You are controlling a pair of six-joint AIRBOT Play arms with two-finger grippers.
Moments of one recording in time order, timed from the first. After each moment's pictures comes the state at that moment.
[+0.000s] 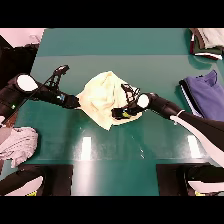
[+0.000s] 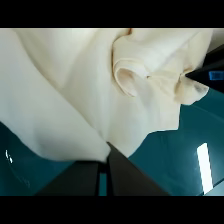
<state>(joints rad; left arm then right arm) -0.19 -1.17 1.02 1.06 -1.11 -1.33 0.61 -1.53 1.07 -1.04 0.77 1.73</state>
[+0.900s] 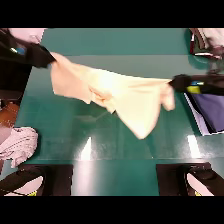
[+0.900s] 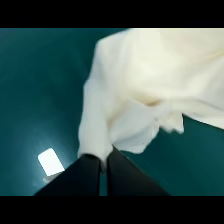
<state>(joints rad) -0.19 -1.17 1.81 1.28 -1.42 -1.33 0.05 -0.83 1.09 -1.21 1.06 1.67</state>
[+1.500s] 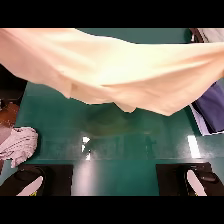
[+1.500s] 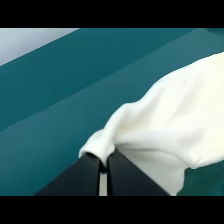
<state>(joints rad) -0.19 -0.93 2.08 1.30 -1.49 -1.34 -0.23 -0.65 1.47 -1.20 1.28 1.63</state>
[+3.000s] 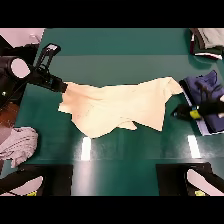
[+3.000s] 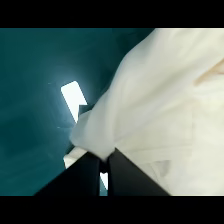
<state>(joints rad) -0.19 -1.22 1.26 1.47 -1.10 -1.34 -0.30 -1.07 0.73 -1.09 1.26 1.41</state>
